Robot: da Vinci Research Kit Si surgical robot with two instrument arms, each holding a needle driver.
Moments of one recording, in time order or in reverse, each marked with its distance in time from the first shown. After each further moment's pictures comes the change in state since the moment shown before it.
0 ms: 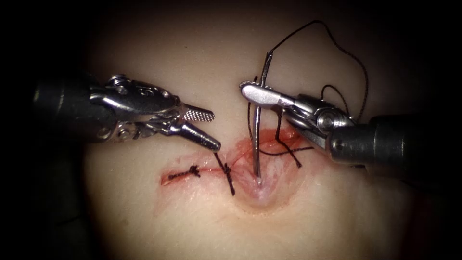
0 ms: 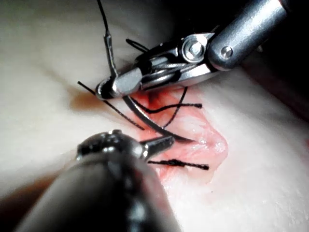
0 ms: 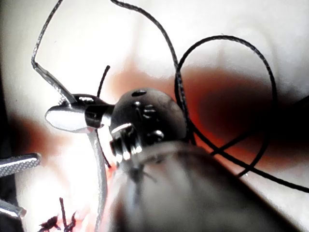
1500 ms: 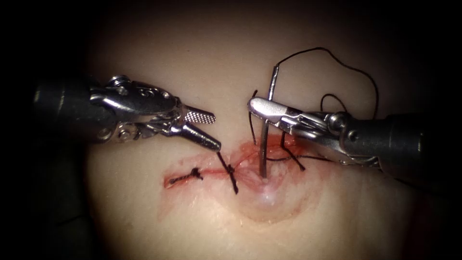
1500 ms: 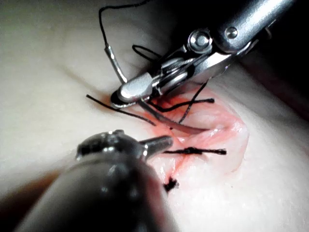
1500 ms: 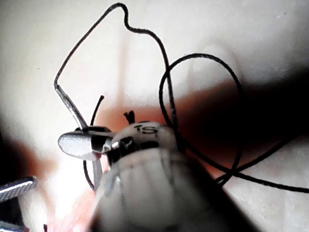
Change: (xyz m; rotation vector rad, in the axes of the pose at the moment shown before) right arm -0.004 -0.003 -0.001 -0.108 0.035 0.427; left arm 0.000 0.000 0.000 -0.004 -0.004 0.000
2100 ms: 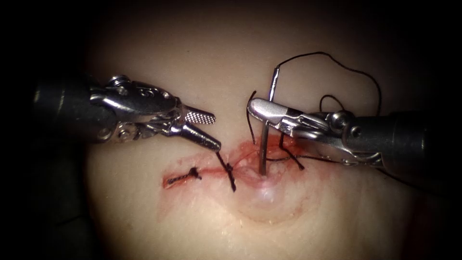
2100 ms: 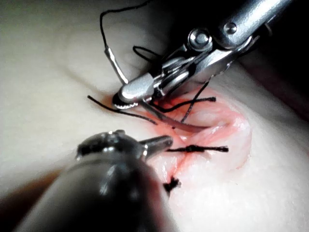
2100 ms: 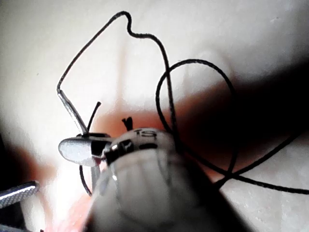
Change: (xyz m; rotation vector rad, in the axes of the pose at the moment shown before) right arm -0.001 -0.001 0.001 0.027 0.003 0.127; left arm 0.000 0.000 0.000 -0.003 -0.002 0.001
